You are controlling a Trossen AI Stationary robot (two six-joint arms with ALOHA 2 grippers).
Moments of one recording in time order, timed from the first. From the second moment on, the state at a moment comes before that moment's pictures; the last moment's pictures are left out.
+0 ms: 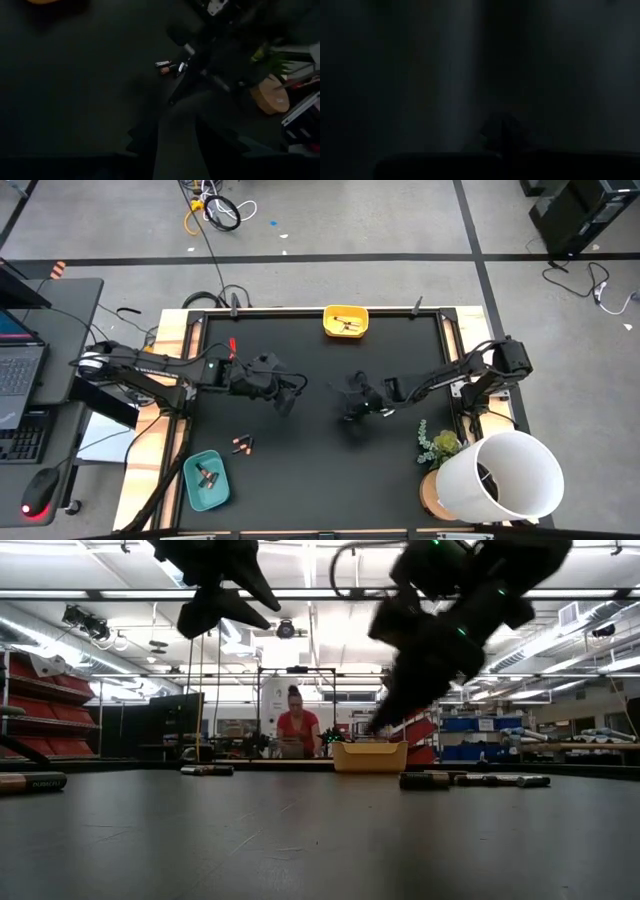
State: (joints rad) left arm -0.09 1.25 0.95 -0.33 -0.23 -0.82; right arm 0.08 1.66 0.82 0.04 0.05 0.07
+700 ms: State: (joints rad) left arm -0.14 1.25 0.87 -0.22 -0.21 -0.90; right arm 0.00 1.63 0.91 -0.39 -0.19 -0.01
